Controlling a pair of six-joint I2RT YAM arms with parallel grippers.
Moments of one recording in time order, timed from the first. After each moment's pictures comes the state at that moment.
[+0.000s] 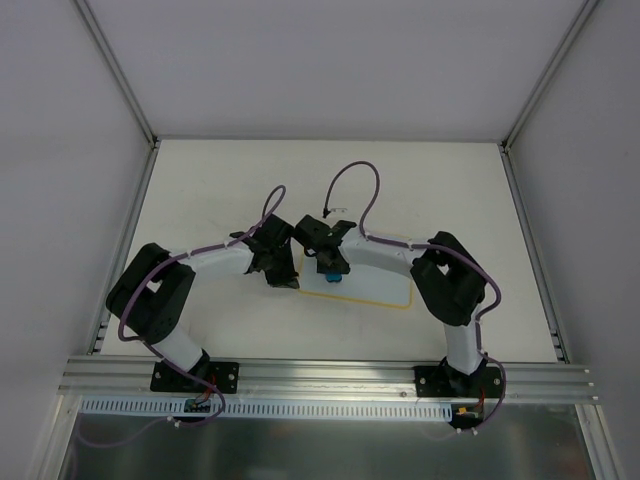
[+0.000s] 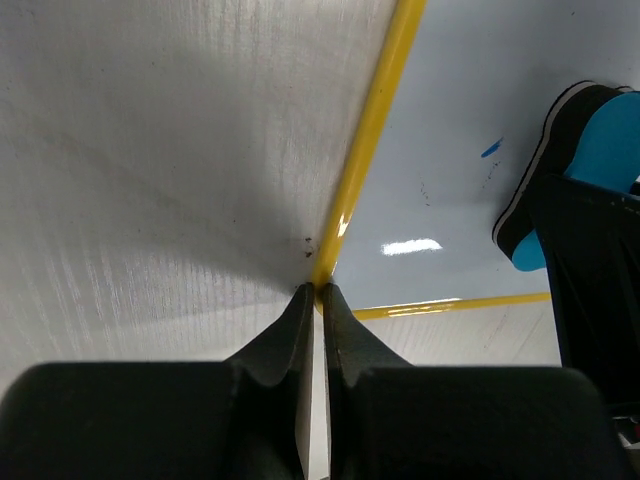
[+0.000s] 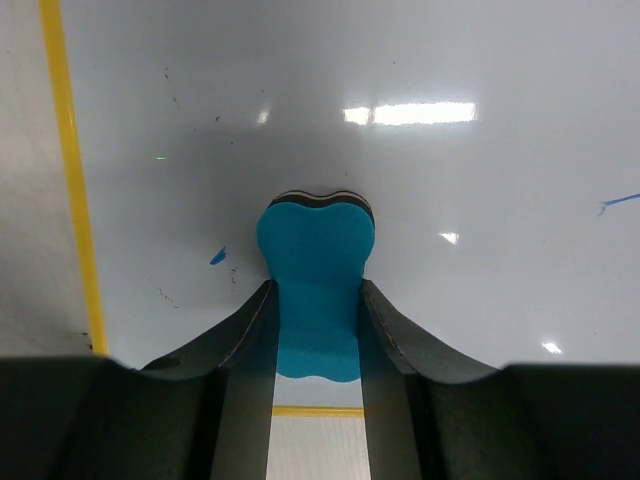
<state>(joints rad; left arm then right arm) -0.62 1.61 0.83 -0.38 0.10 -0.80 0.95 1.97 1.37 -0.70 0.44 0.90</state>
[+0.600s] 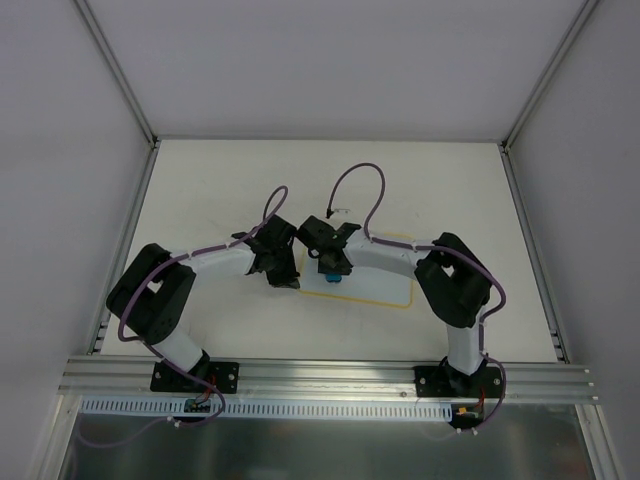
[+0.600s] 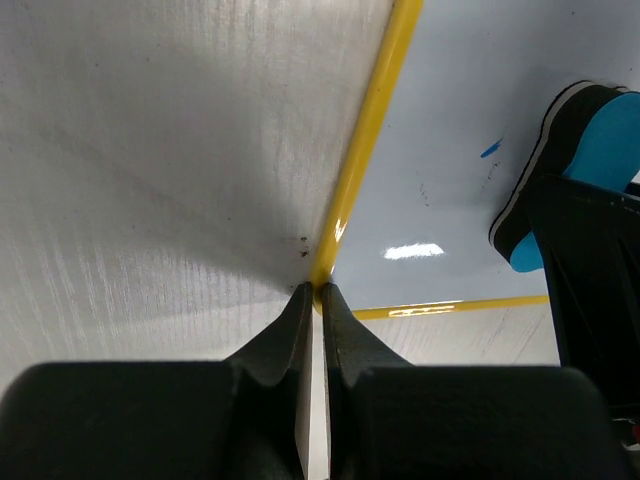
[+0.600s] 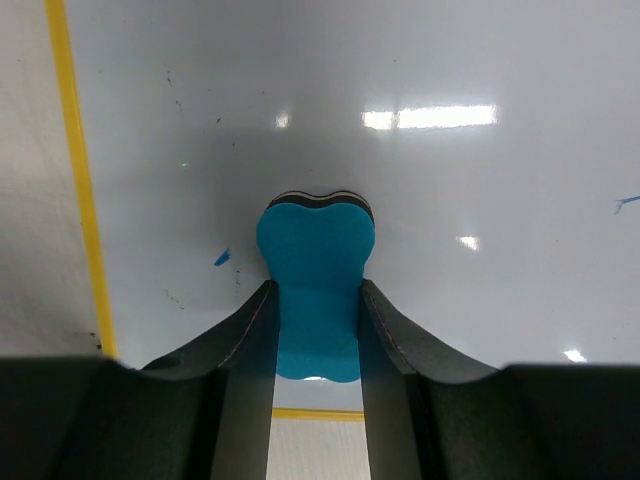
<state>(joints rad) -0.63 1.61 0.83 -0.36 0.11 -0.82 0.94 1.95 1.34 -0.67 0.43 0.91</state>
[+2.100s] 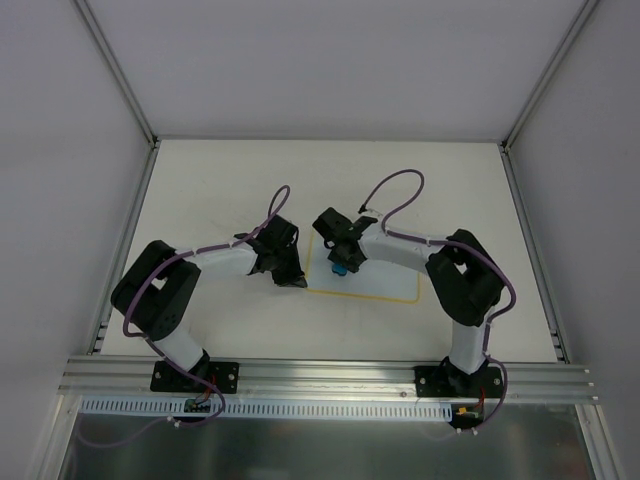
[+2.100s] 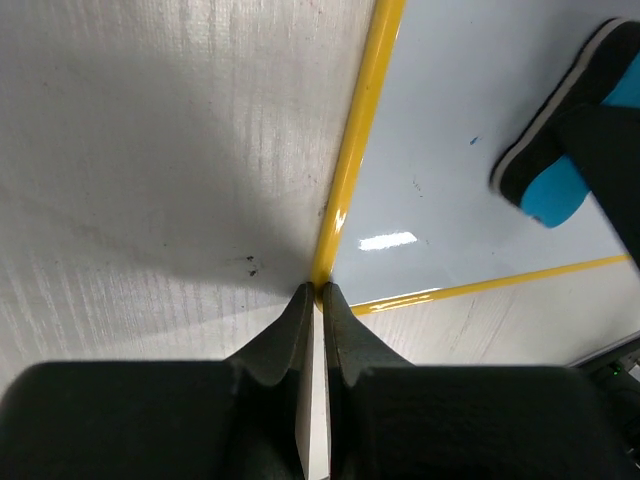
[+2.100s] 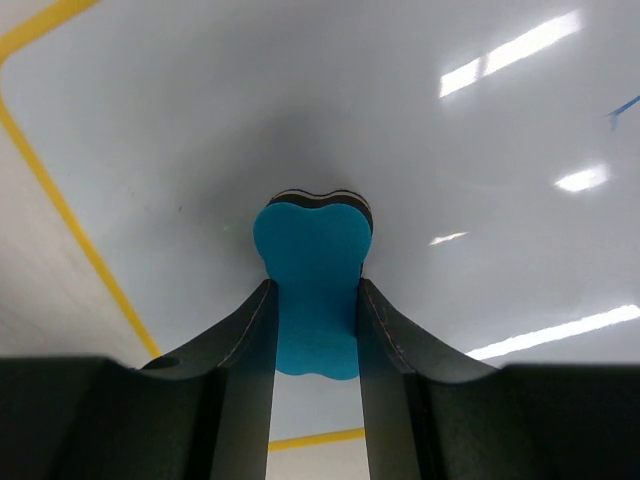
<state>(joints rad) -0.63 1.64 0.83 -0.30 0.16 -0.83 0.85 1.90 1.28 -0.65 0.42 1.27</state>
